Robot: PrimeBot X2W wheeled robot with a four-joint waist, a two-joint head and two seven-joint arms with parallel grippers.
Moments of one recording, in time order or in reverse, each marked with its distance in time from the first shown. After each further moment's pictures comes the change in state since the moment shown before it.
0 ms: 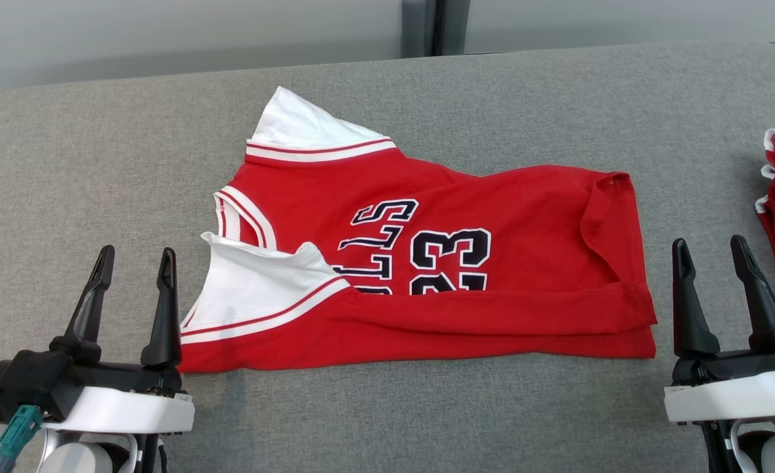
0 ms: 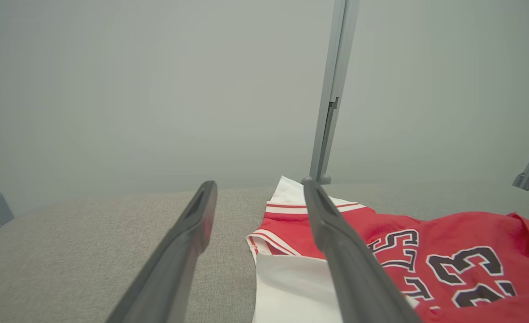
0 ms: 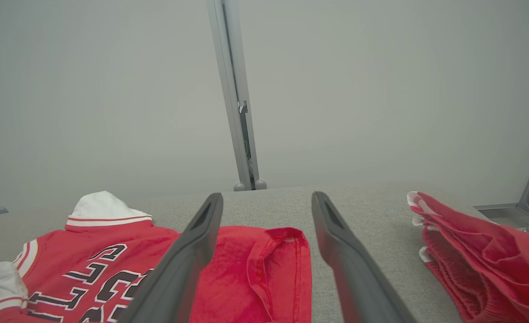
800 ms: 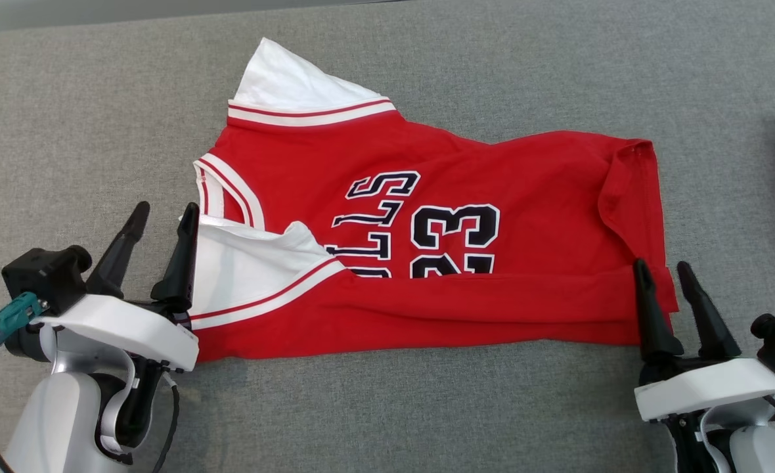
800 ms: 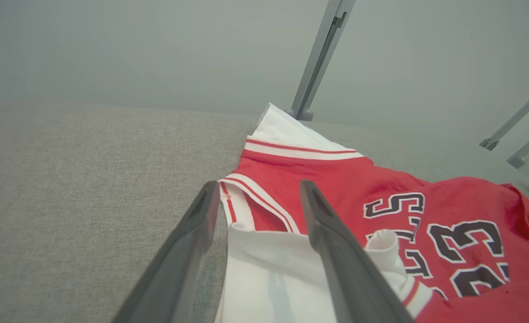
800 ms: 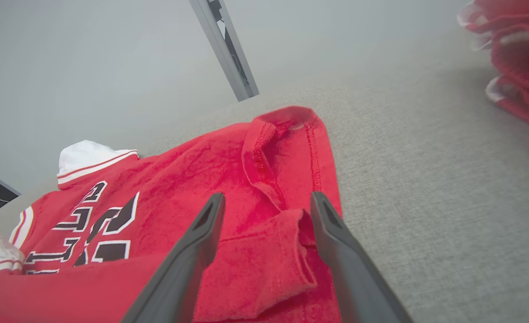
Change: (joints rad) left arm -0.192 0.041 -0.055 0.097 -0.217 -0.051 0.322; right arm -0.053 0.001 0.083 0.207 0.253 0.000 0.054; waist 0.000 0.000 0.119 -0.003
